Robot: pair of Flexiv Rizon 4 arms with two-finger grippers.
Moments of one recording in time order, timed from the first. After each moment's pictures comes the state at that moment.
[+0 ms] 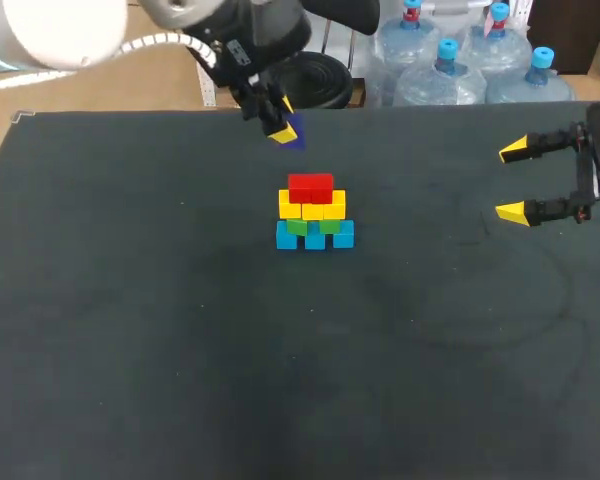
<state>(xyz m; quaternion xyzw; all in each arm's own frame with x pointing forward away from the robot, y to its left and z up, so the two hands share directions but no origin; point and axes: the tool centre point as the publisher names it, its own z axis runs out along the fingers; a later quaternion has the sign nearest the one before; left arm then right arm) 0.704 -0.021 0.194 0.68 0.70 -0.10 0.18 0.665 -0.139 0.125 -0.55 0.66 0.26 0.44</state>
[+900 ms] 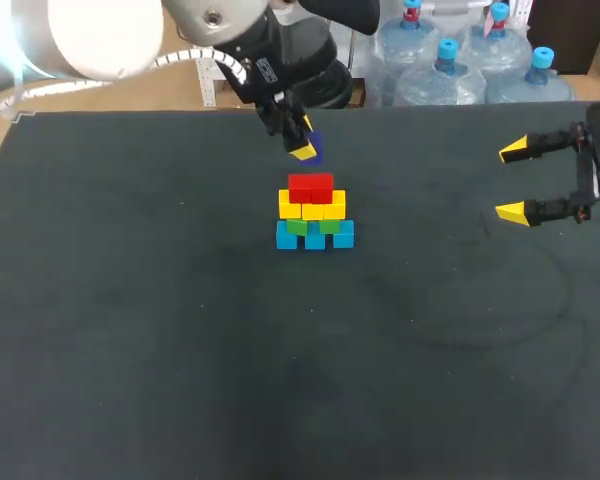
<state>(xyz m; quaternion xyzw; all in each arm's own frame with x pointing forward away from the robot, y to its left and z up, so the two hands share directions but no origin) 0.703 -0.042 0.168 0.68 0.70 -0.11 0.16 0.665 -0.139 0.125 -0.55 0.66 0.26 0.44</state>
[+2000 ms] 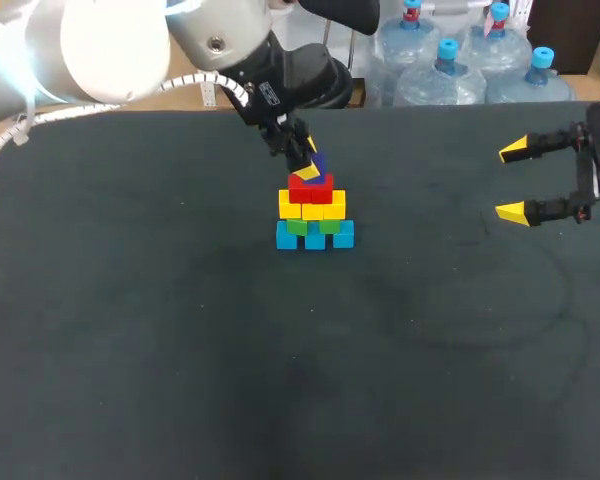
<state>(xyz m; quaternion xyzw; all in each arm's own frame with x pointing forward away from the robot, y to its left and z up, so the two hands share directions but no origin) 0.698 -0.045 0.140 0.69 0.70 -0.13 0.16 0.665 -0.139 0.125 -0.55 0.66 0.26 0.44</state>
